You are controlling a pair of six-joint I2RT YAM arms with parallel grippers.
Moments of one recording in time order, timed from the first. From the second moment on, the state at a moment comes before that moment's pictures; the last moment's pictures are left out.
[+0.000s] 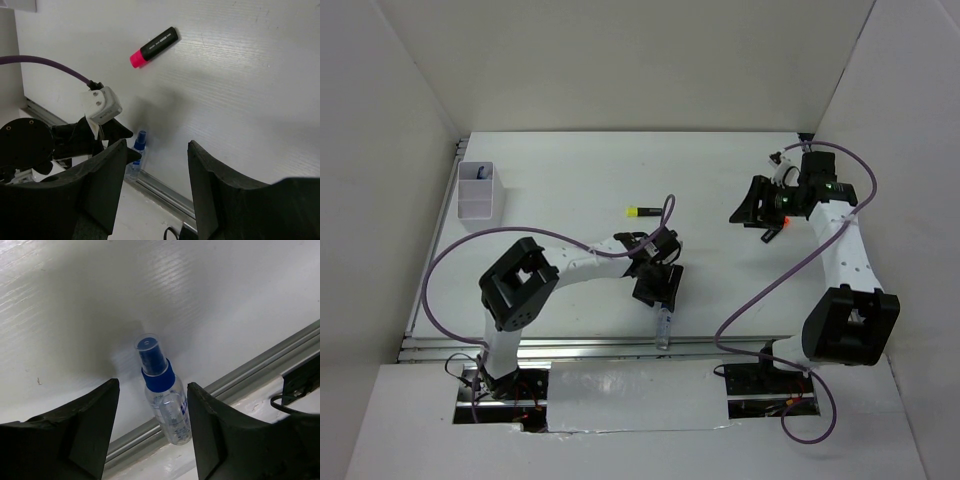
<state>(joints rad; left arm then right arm) -0.93 1.94 1.34 -0.58 0.22 -0.64 -0.16 1.40 1.27 -0.87 -0.68 0.06</state>
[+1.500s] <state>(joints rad) -0.91 1.89 1.35 -0.56 0.14 -0.59 -0.20 1.43 1.30 -0.92 -0.72 0.01</state>
